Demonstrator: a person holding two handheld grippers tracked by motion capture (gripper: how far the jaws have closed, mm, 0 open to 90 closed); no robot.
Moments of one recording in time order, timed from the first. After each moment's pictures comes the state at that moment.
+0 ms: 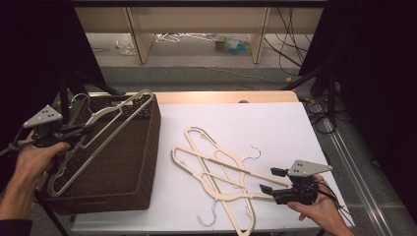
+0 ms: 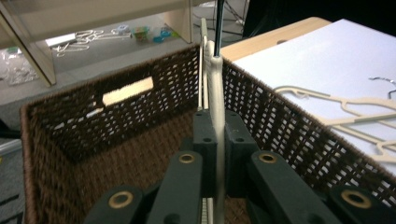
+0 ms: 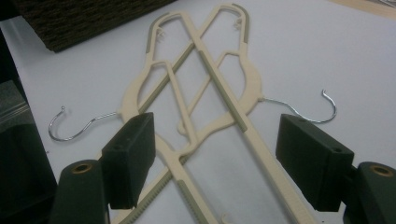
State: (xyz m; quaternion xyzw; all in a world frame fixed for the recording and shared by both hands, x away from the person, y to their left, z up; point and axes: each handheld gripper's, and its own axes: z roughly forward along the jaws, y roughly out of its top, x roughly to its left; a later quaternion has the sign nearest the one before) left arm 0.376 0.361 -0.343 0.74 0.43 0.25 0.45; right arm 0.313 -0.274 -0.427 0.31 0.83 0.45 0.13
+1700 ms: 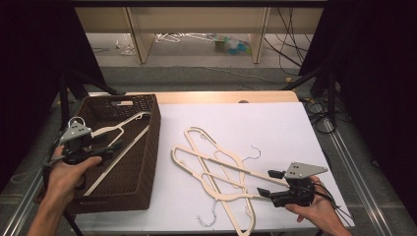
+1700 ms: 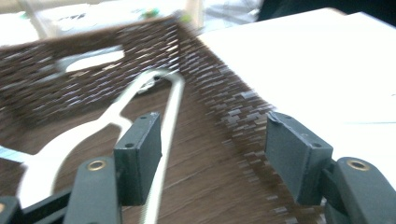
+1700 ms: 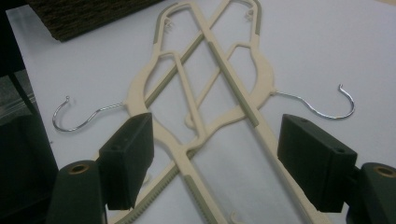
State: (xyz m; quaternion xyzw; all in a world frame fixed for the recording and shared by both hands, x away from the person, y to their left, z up) left arm 0.349 0.284 -0.363 0.72 0.48 0.23 0.45; right arm 0.314 -0.270 -0.435 0.30 0.84 0.44 0.12
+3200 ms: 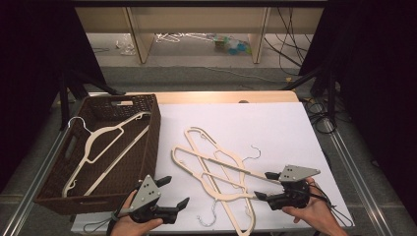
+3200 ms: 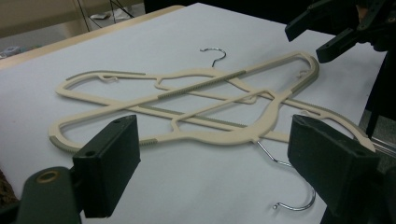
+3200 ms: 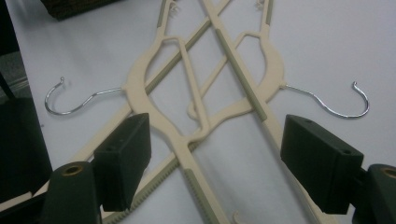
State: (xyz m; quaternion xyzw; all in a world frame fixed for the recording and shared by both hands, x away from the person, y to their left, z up) left arm 0.262 0.143 -0.438 0.78 0.31 0.18 0.51; right arm 0.315 -0.262 -0.446 0.27 0.85 0.43 0.12
